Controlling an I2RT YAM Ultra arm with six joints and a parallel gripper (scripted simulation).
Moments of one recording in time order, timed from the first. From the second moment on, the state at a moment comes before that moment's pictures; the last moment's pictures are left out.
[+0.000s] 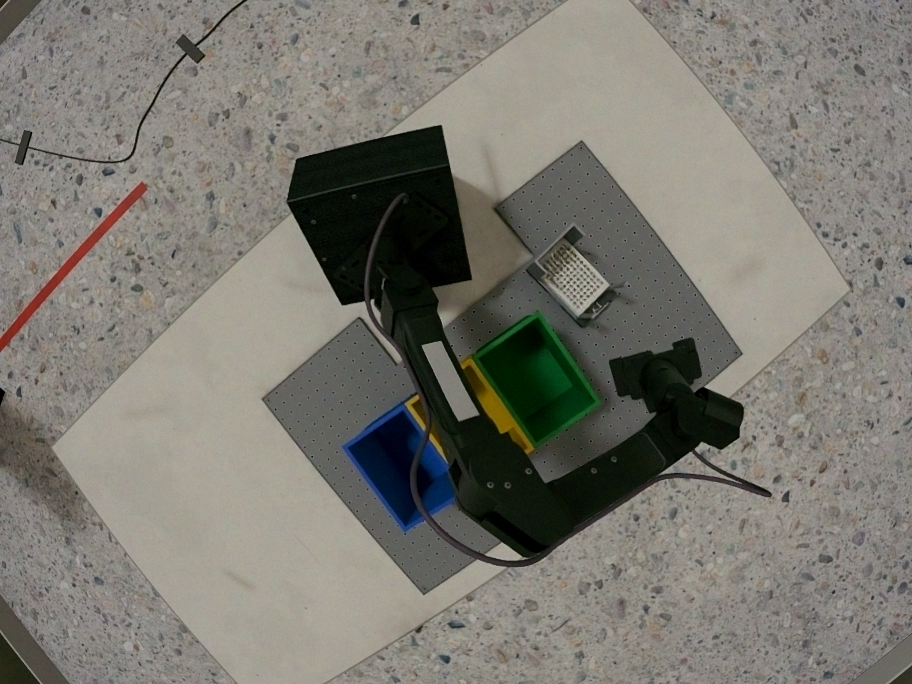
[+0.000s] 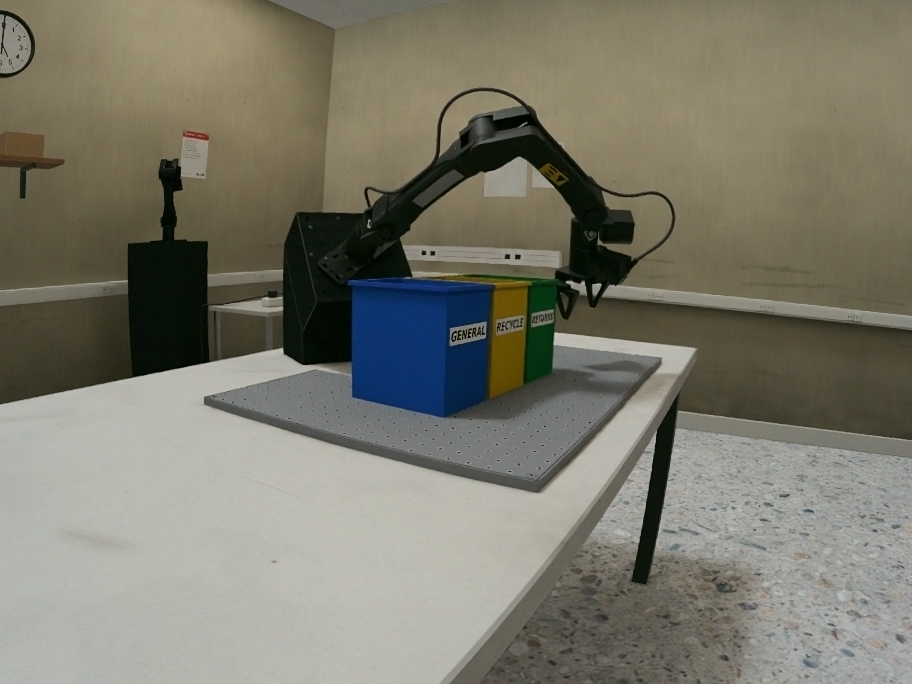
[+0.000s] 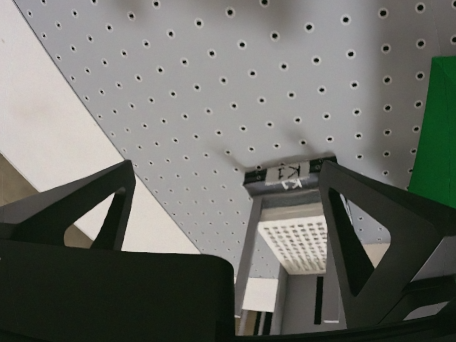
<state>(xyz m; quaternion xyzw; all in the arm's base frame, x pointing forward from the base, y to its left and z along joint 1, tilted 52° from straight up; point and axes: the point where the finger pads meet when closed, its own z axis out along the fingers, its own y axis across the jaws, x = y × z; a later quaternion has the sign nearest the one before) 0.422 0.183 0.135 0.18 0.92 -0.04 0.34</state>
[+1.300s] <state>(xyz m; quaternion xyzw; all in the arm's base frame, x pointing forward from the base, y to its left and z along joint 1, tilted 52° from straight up) 0.300 0.219 0.104 0.08 0.94 -0.15 0.31</state>
